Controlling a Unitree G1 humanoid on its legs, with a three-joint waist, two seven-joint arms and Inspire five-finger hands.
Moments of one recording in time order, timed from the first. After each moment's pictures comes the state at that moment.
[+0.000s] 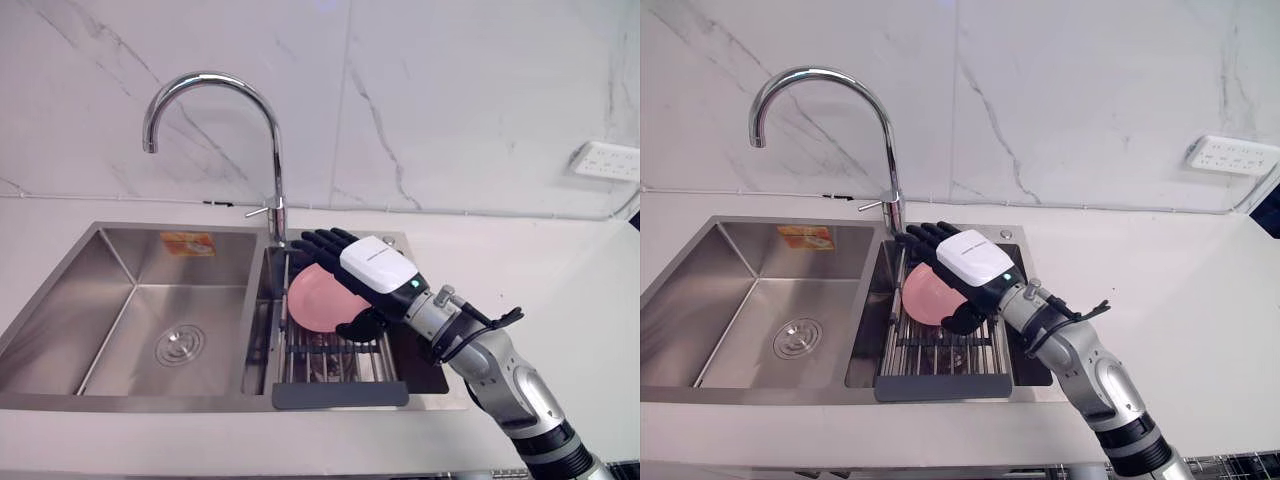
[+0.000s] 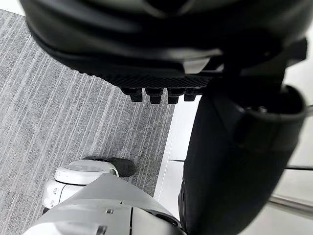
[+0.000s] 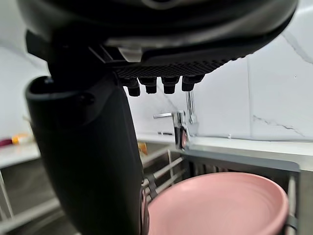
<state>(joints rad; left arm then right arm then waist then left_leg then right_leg) 0.22 0.13 0.25 1.03 -0.02 0.04 0.13 -0.19 -0.50 0.28 -0.33 -0.84 -0.24 0.35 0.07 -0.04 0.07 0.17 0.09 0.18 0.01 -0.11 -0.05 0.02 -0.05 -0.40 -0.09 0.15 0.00</state>
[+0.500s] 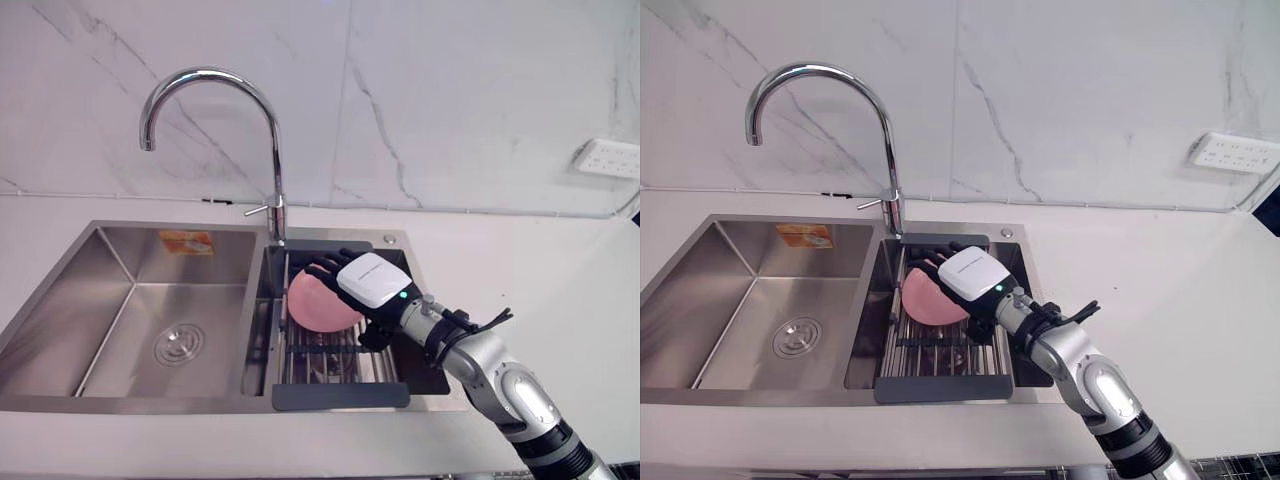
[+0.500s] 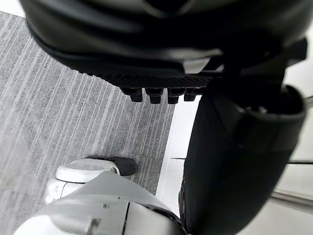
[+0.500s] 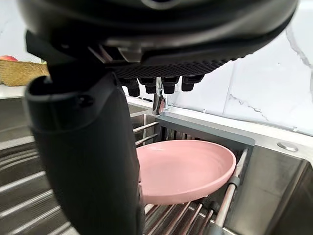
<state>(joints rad) 0.20 0.14 0.19 0.98 -0.06 0.14 0.13 -0.19 -0.51 0.35 -0.33 -1.07 -0.16 0.41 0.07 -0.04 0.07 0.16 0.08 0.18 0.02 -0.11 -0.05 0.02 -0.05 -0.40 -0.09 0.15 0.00</state>
